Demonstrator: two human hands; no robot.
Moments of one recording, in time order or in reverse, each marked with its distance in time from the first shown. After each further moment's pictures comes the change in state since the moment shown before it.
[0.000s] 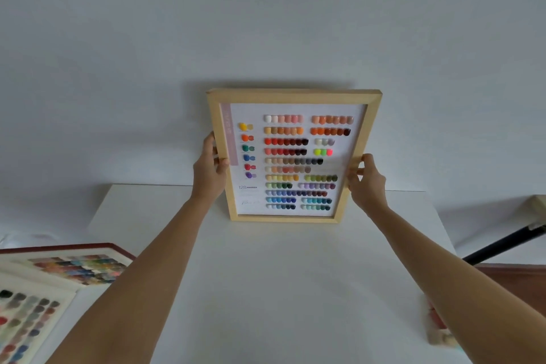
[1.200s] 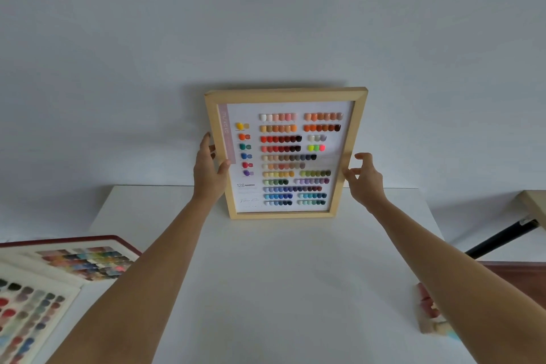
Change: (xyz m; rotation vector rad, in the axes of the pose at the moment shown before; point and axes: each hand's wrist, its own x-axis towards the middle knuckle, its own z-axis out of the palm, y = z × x) left_hand -0.013 0.015 0.002 -0.011 0.048 -0.095; right_hand -0.007 -0.007 -0.020 -0.052 -0.083 0.109
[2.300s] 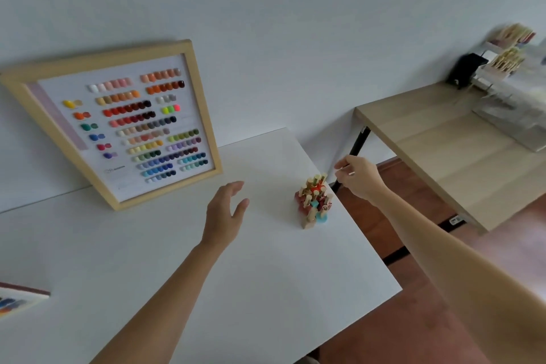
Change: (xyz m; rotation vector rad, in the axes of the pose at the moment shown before) left_hand -0.244 0.050 0.150 -0.054 -0.547 0.407; right_hand -0.182 0.159 -0.211 -0.225 0.129 0.165
